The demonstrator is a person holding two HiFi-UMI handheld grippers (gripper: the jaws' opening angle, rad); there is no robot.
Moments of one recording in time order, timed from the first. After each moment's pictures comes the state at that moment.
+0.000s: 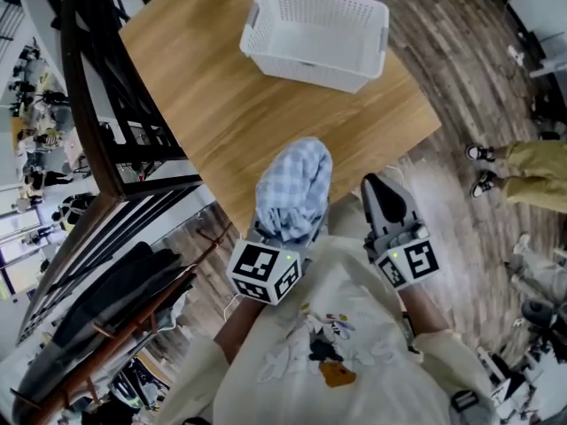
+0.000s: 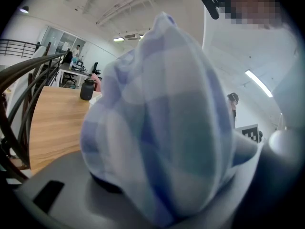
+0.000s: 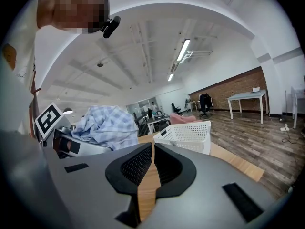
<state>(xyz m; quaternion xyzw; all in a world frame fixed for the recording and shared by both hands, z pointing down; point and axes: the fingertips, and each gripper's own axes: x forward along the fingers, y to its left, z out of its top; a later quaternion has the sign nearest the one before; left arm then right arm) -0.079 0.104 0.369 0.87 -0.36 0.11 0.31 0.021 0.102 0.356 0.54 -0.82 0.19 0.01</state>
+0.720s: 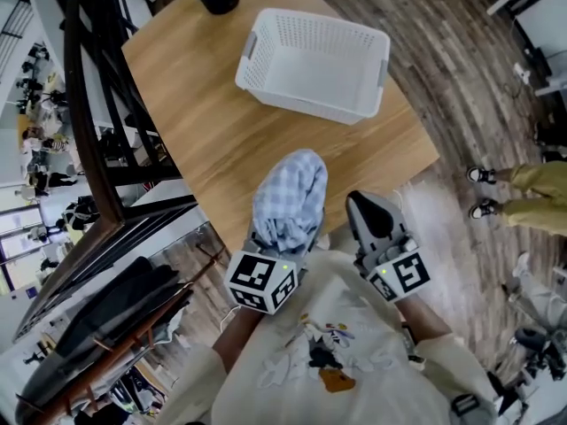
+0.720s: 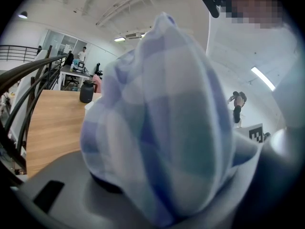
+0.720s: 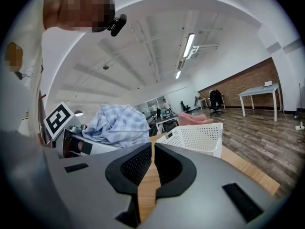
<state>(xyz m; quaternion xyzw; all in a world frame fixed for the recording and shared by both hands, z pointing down) -0.053 0.045 0.370 0.86 -0.38 0.13 0.31 0.024 0.047 0.355 0.48 -0.85 0.20 0.01</state>
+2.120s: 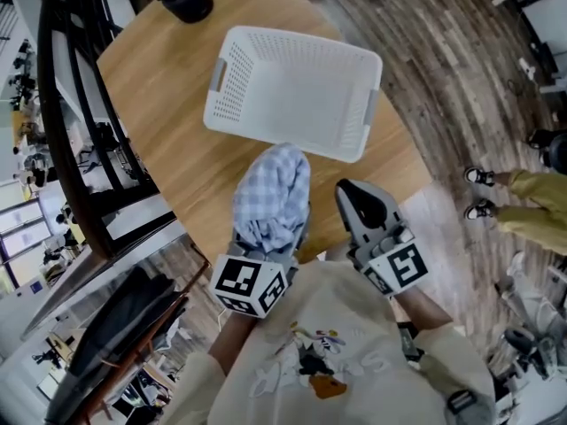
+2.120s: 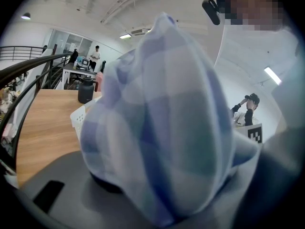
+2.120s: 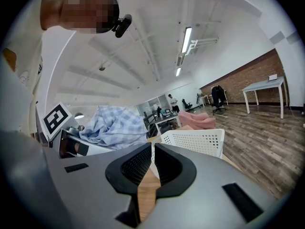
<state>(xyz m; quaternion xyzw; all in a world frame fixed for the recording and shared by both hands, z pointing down) -0.011 -0.068 0.382 0.84 -0.41 0.14 0.33 0.071 -0.076 0.367 0.46 -0.86 0.22 0.00</state>
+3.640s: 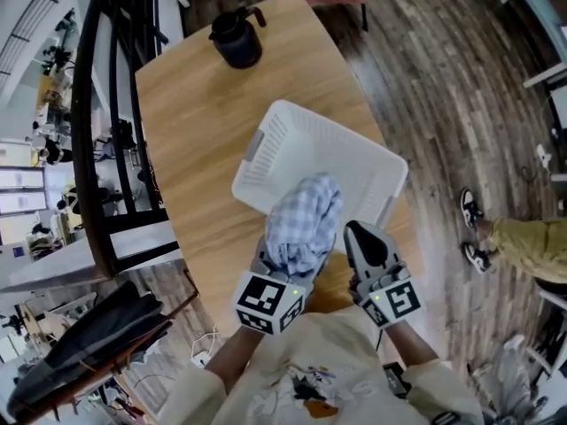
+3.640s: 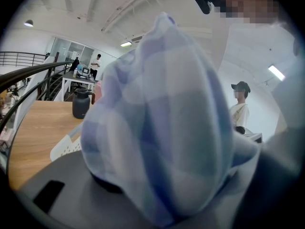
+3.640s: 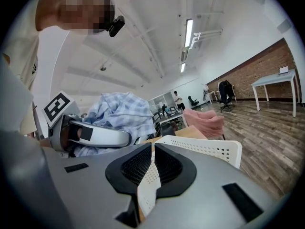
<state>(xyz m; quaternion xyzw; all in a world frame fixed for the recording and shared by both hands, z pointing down) 0.016 -0.188 0.371 0.84 -0.44 0.11 0.30 0.073 -0.185 0.387 0.42 -0.88 0.23 0.00</state>
